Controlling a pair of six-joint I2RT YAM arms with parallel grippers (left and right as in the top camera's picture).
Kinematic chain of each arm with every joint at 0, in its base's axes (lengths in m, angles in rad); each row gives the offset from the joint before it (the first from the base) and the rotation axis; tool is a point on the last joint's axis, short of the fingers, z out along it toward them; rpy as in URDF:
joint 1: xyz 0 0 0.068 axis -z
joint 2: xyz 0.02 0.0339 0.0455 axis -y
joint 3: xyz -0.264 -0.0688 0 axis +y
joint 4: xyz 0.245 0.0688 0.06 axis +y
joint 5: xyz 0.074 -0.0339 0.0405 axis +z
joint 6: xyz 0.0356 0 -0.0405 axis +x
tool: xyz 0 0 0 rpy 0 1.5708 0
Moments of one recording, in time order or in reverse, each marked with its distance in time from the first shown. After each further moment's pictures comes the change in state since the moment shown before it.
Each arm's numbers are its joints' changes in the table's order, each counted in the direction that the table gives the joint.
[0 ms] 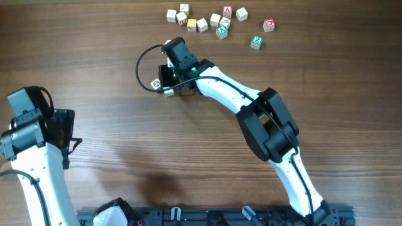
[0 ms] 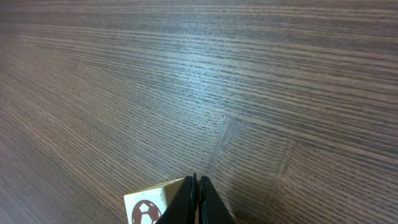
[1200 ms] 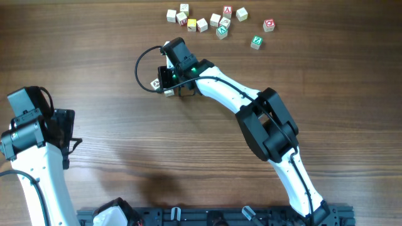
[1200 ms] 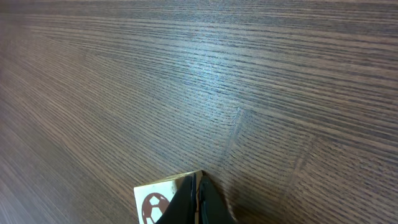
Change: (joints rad) left arm 0.000 0.000 0.000 0.000 0.000 0.000; right arm 0.000 -0.004 0.000 0.000 0.046 0.000
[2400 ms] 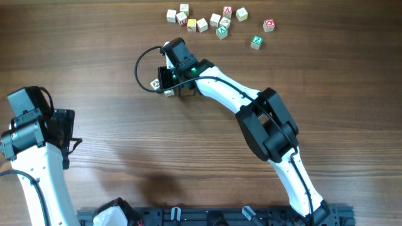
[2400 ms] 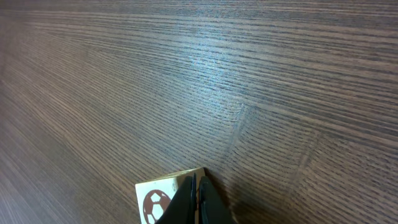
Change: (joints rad) left arm 0.000 0.000 0.000 0.000 0.000 0.000; right arm 0.000 0.000 0.000 0.005 0.014 0.000
